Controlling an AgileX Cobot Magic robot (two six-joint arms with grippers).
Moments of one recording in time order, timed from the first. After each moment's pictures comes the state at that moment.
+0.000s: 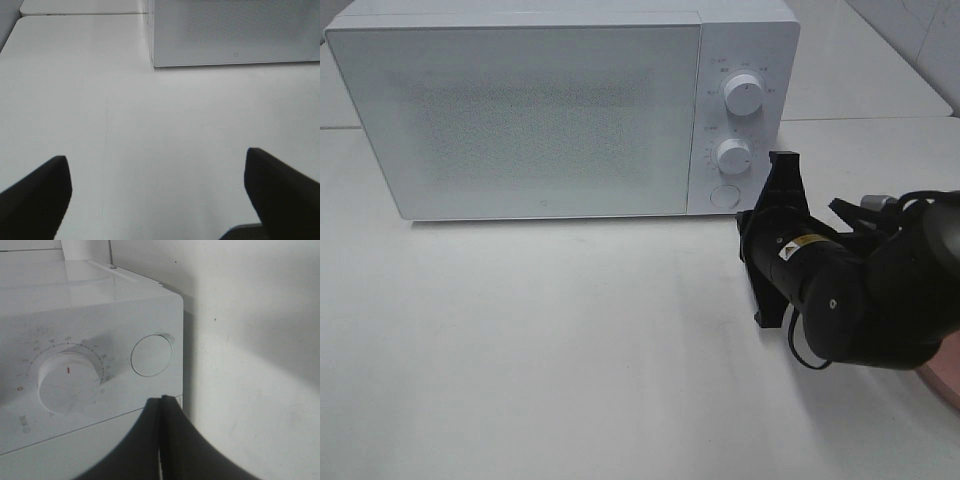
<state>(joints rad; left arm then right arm) 0.04 -0.01 -0.52 -0.15 1.09 0.10 0.66 1.94 -0.58 0.68 -0.99 1.39</state>
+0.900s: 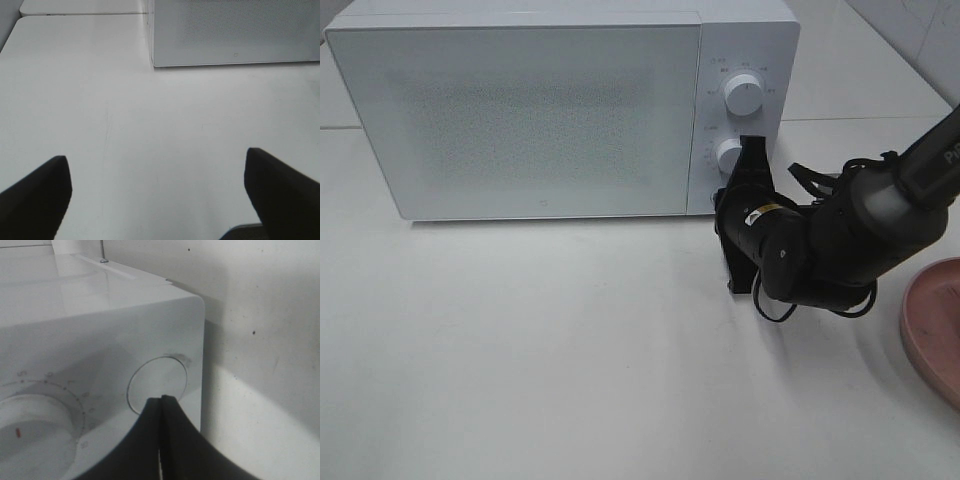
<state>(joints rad) 0.04 -0.01 -0.52 -0.15 1.09 0.10 0.56 2.10 -0.82 0.60 -0.90 1.39</state>
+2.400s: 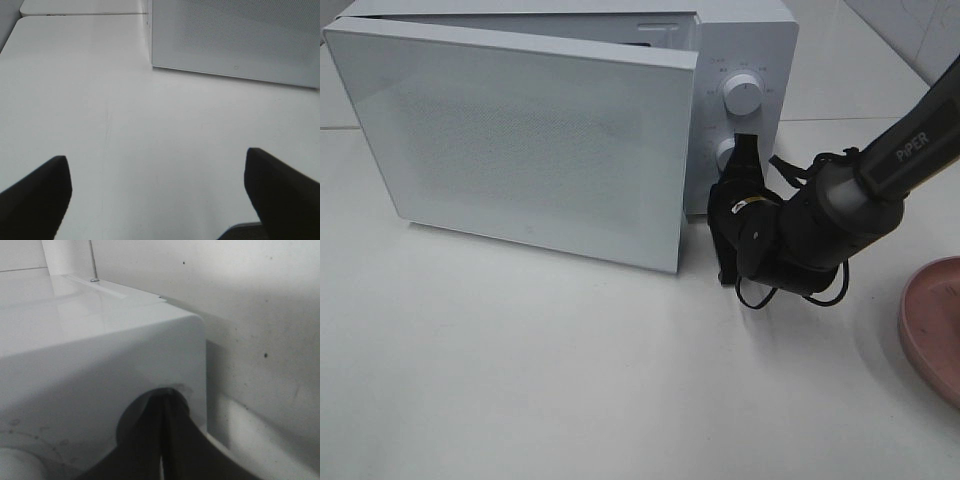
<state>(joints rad) 0.04 -0.01 -0.52 -0.15 1.09 0.10 0.54 2.19 -0.95 0.70 -0.87 1.34</state>
